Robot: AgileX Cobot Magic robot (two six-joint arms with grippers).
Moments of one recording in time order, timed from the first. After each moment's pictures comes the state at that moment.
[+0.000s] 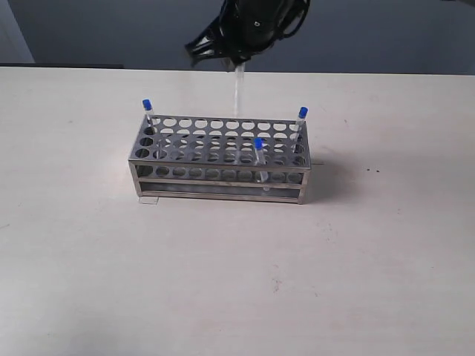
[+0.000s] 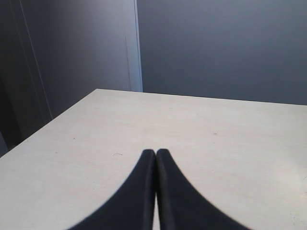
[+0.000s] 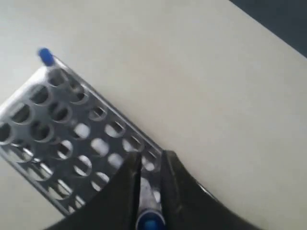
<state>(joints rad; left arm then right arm) 0.11 0.00 0.00 0.08 0.18 -0.07 0.76 2.01 -1.88 -0.03 0.92 -0.08</state>
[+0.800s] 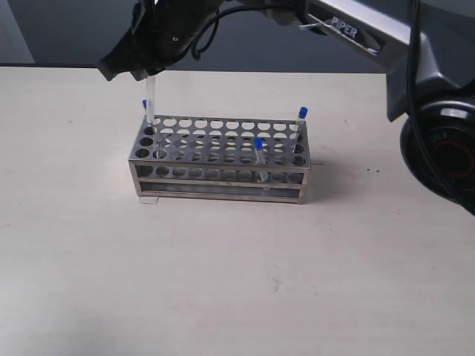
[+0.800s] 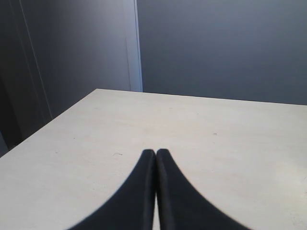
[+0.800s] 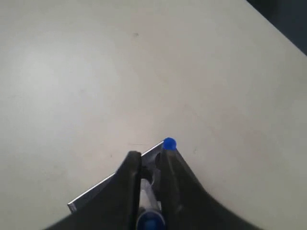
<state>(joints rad) 0.11 0.00 0.00 0.08 0.18 -0.07 0.85 2.28 -2.23 0.20 0.91 -0.29</state>
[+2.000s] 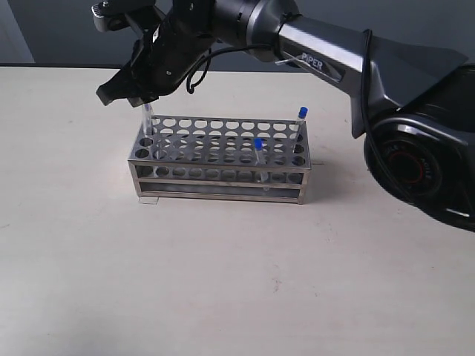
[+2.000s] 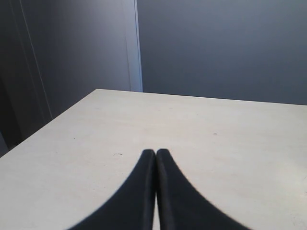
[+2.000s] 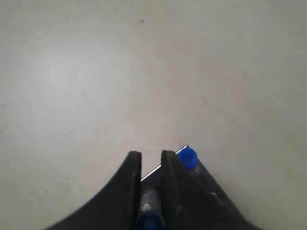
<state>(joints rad) 0.11 0.00 0.00 0.08 0.18 -0.07 0.85 2.38 -2.23 0.29 0.83 -0.27</state>
